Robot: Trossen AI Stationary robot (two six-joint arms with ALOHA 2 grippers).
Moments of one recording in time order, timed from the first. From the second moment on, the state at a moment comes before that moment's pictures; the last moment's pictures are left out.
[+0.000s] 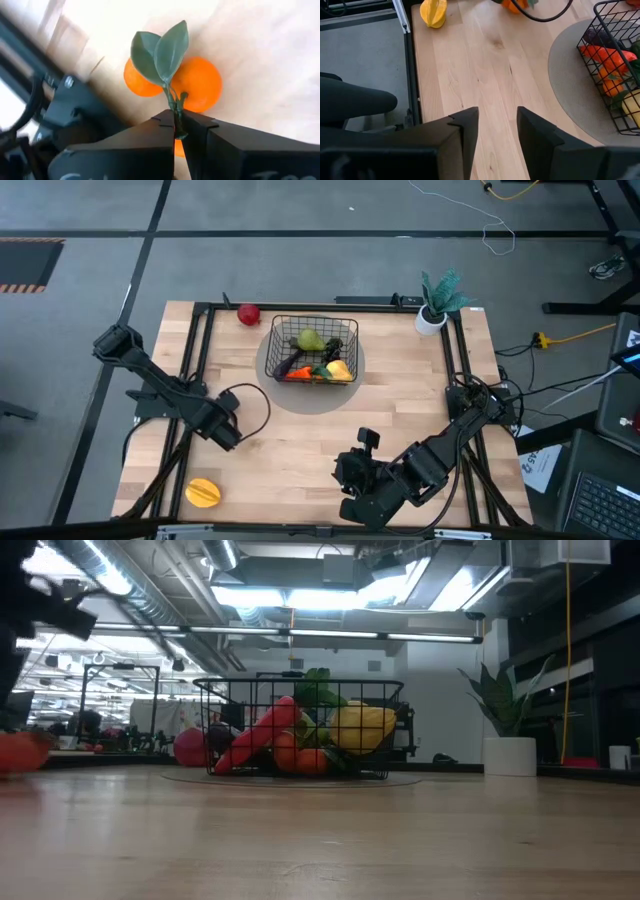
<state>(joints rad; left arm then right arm) -0.61 1.32 0.77 -1.23 -0.23 -1.35 0.68 2.06 2.27 -1.23 0.56 0.78</state>
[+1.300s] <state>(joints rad) 0.22 1.27 1.41 -0.90 -0.29 0.10 0.68 2.06 2.27 -1.23 0.56 0.78</state>
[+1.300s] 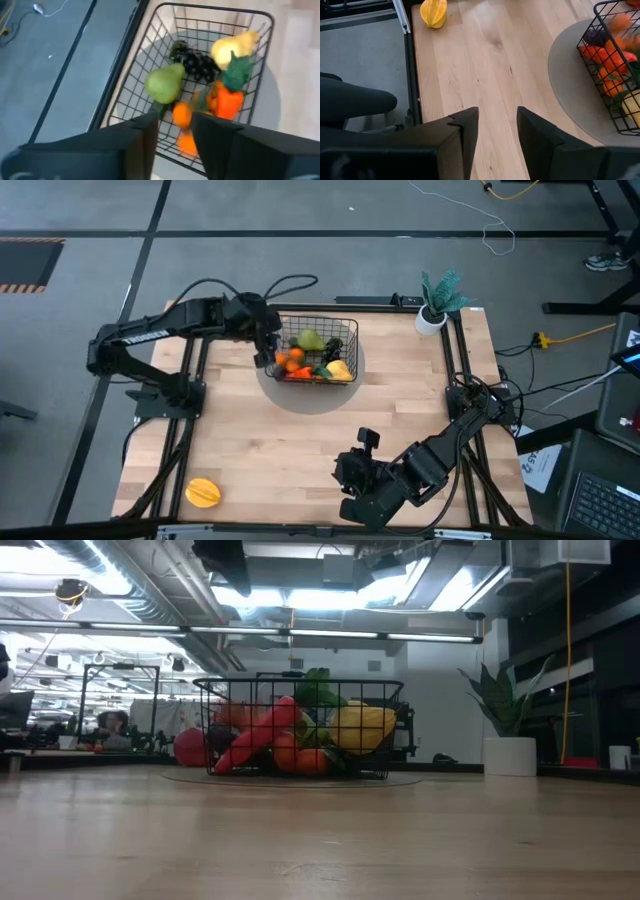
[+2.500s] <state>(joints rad) 1.04 1.77 1.41 -0.66 0.03 0.08 0.68 2.06 2.27 -1.23 0.56 0.77</state>
